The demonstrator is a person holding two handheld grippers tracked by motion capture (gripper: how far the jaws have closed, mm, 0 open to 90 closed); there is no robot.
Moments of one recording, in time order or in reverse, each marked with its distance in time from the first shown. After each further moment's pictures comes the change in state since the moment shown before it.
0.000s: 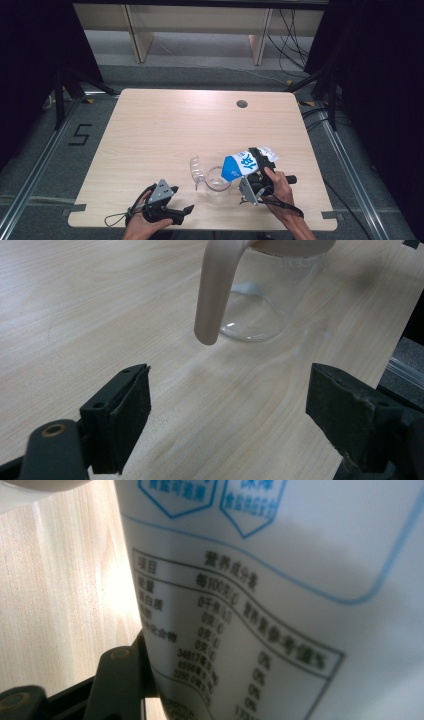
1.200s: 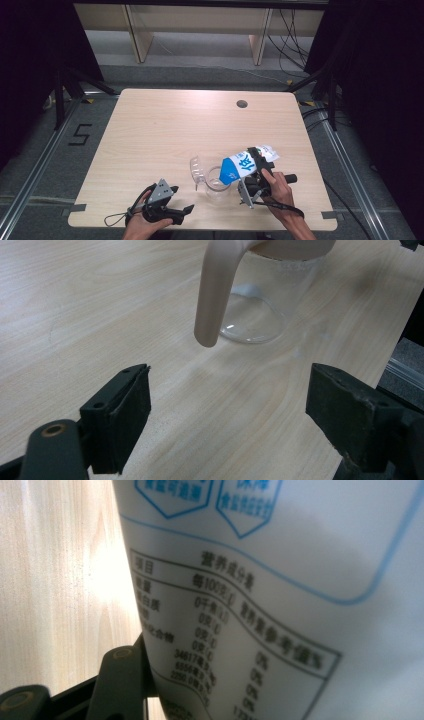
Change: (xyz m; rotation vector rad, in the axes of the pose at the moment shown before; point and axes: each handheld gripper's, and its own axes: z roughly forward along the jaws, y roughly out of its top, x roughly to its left) left arm 0.001 0.001 0.000 -0.007 -0.012 -0.003; right arm 0.000 0.005 0.000 0.024 -0.064 -0.172
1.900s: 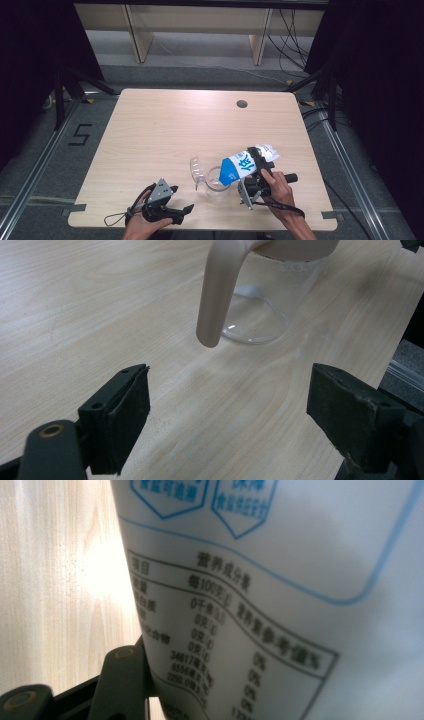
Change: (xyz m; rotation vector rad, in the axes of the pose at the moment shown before) left arm 0.001 -0.001 0.001 -0.017 0.002 -0.001; right arm -0.001 0.001 -0.001 0.002 -0.016 -0.031
